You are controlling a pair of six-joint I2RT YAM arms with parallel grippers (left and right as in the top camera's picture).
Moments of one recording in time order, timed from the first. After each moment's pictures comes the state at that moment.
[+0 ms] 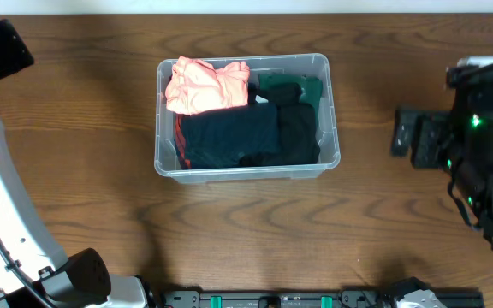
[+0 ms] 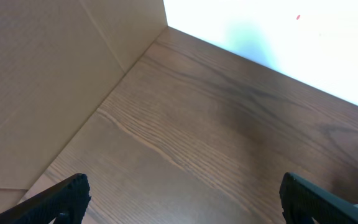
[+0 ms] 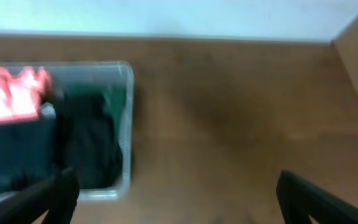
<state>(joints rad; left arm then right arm) 0.42 1.63 2.02 -1.07 -0.14 -0.03 0.34 1.15 1.78 -1.34 0.32 0.23</state>
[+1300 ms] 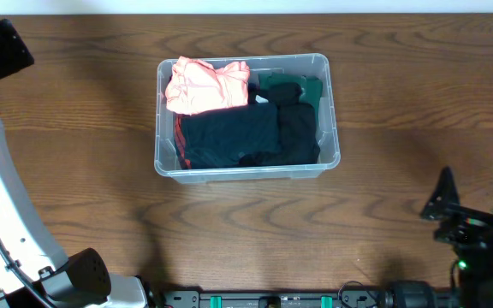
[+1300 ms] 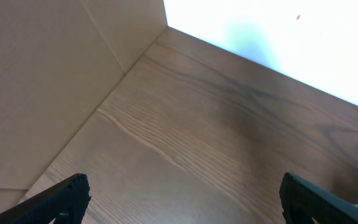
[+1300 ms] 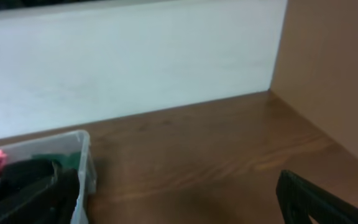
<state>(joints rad) 0.42 1.63 2.02 -1.07 -0.14 -0.03 0.00 0.31 0.86 -0.70 0.22 0.15</state>
